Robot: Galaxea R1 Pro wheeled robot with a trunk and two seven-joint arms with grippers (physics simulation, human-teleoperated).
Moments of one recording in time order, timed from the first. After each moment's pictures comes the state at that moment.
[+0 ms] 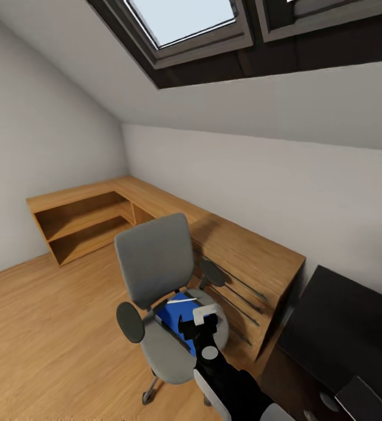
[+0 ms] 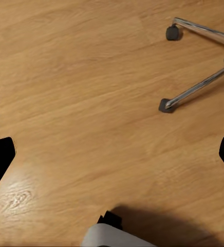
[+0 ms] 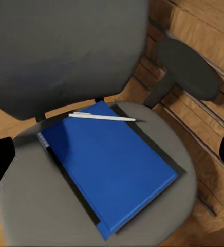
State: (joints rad) left arm 0.17 0.04 -0.05 -1.00 0.38 -0.06 0.32; right arm -0.51 0.17 0.69 -0.80 -0.28 0.08 -0.44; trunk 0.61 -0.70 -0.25
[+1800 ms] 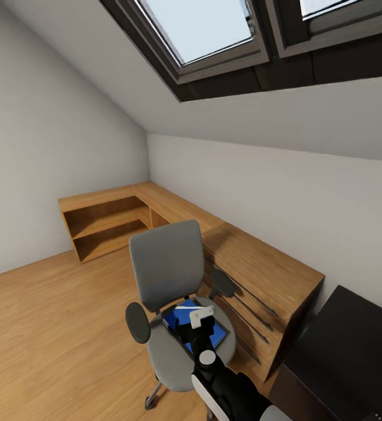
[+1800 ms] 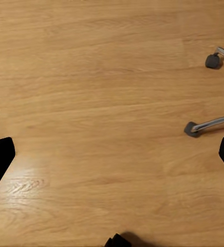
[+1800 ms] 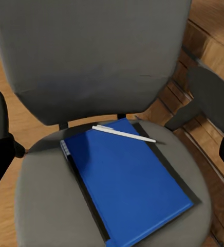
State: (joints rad) left arm 0.17 0.04 0.07 -1.00 0.38 -0.06 0.32; right arm -0.51 0.17 0.74 -0.78 -0.27 0.06 -0.44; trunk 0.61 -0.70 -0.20
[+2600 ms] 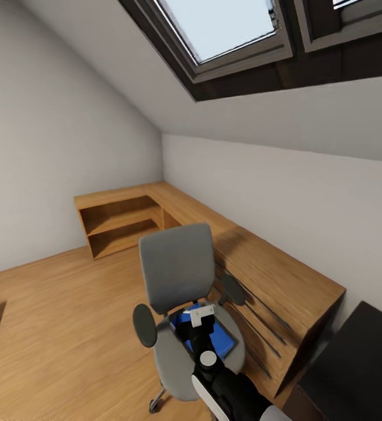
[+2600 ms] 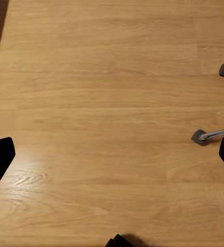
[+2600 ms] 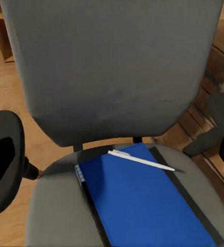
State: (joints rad) left arm 0.17 0.04 0.09 -1.00 0.38 -0.06 0.32; right arm -0.51 0.17 0.74 -0.78 -0.27 0.00 -0.45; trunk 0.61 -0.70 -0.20
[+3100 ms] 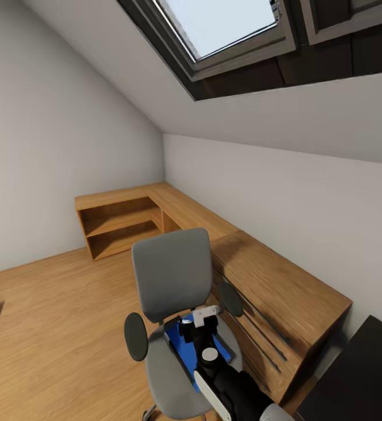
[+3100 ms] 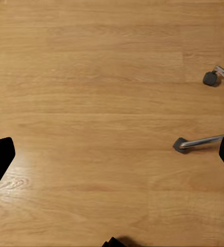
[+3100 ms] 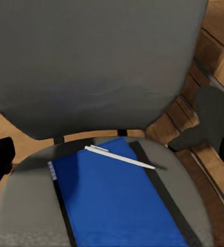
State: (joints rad) left arm 0.17 0.04 0.08 -1.02 0.38 -0.06 0.32; right arm -0.51 0.17 0.70 -0.78 -0.27 0.08 -0.44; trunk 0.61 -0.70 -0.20
